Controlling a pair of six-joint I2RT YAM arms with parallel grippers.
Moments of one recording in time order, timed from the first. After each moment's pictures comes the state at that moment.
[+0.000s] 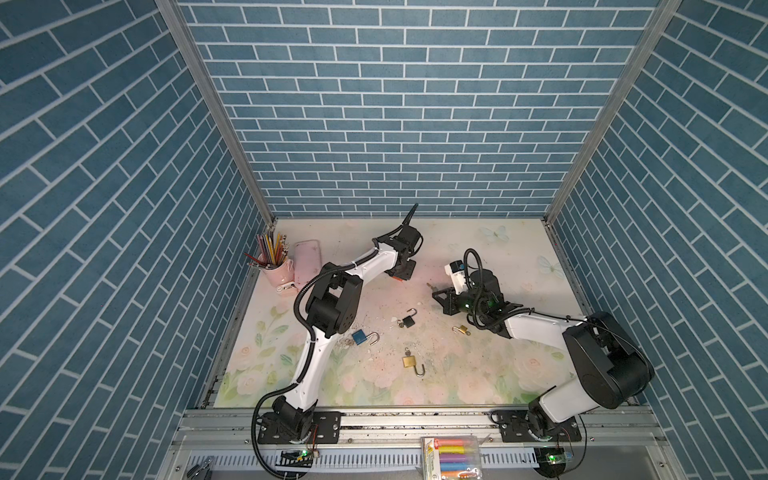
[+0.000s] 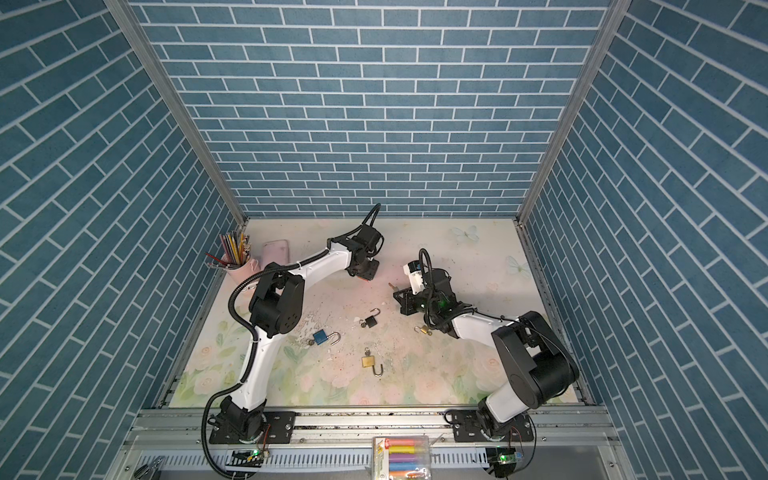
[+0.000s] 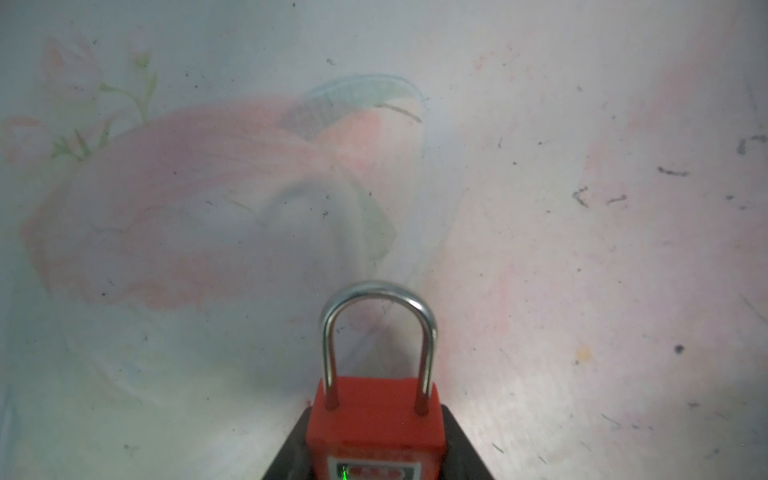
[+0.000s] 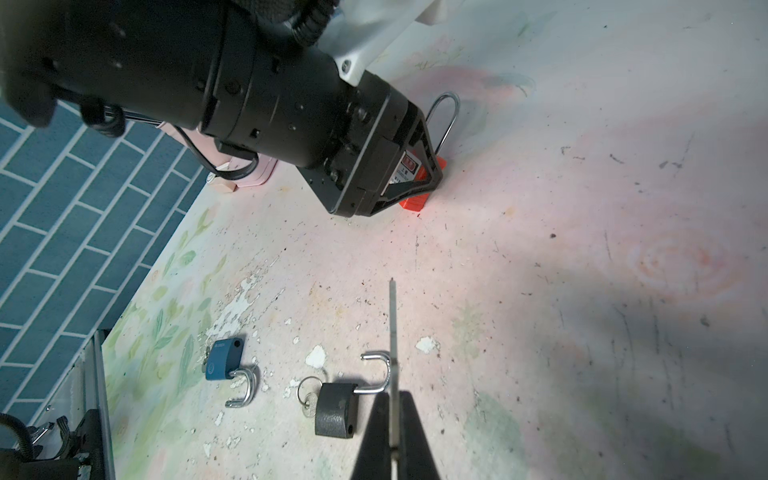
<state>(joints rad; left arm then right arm) -0.56 2.32 1.89 -0.75 -0.13 -0.15 0.55 1.54 0.65 0.34 -0.41 0.36</state>
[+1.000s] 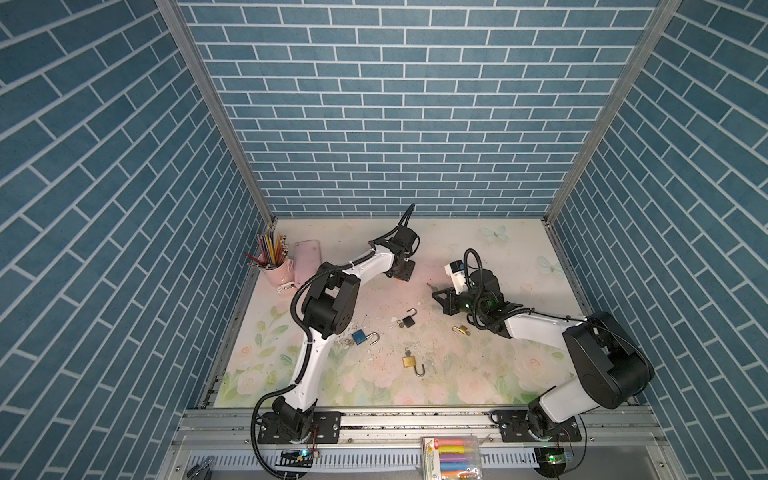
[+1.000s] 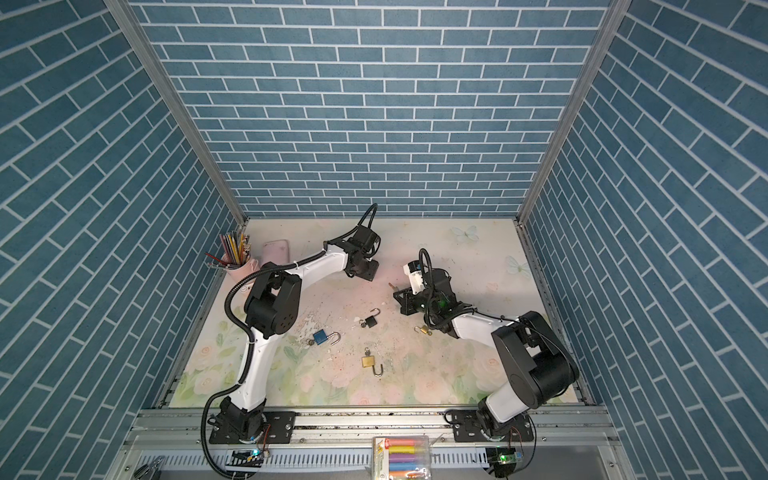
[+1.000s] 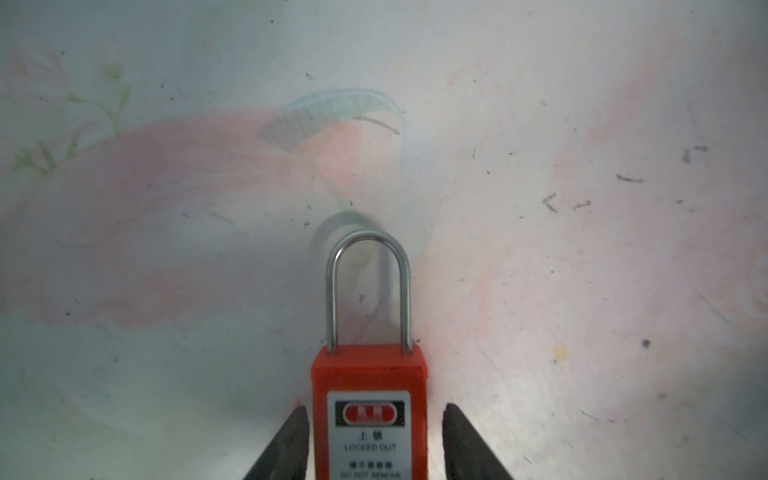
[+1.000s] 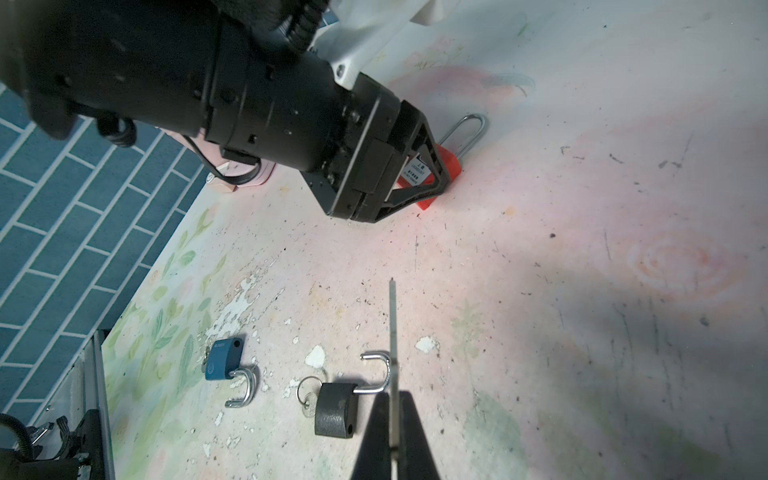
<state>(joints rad) -0.55 2.25 1.79 -0.64 -0.06 -0.13 0.55 1.54 0.65 0.34 -0.41 0.36</state>
